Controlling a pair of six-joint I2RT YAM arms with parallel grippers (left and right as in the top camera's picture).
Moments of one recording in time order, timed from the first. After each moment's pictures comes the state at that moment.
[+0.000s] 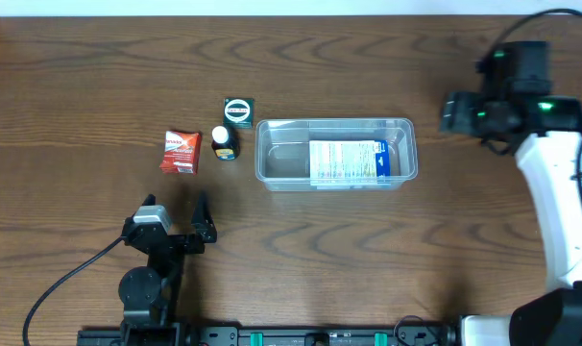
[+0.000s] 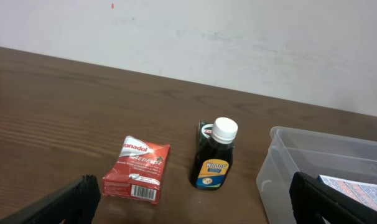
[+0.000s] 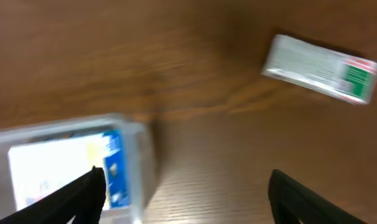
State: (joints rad) left arm -0.01 0.01 0.02 -0.11 0.04 -0.22; right arm -0.07 1.55 1.40 -0.90 -0.04 0.19
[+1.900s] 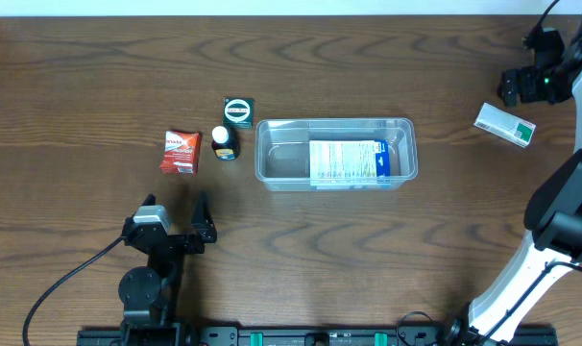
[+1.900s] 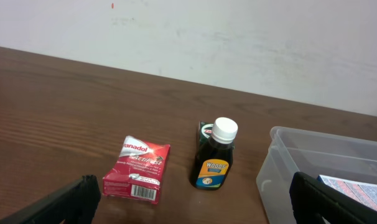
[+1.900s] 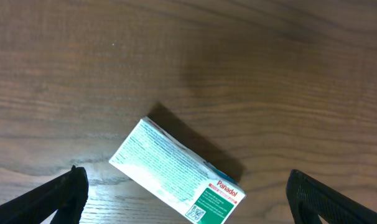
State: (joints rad) left arm -0.01 0.01 0.02 -0.11 0.04 -0.22; right arm -0.38 2.18 1.95 -0.93 -0.15 -0.48
